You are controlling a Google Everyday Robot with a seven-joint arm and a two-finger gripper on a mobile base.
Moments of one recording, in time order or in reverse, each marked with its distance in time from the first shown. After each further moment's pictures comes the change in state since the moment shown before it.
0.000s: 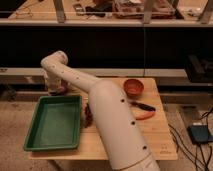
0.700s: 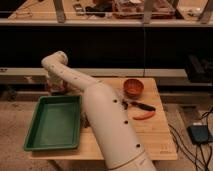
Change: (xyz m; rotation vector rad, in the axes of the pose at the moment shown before) arm 0.009 0.017 0.013 -0.050 -0.015 0.019
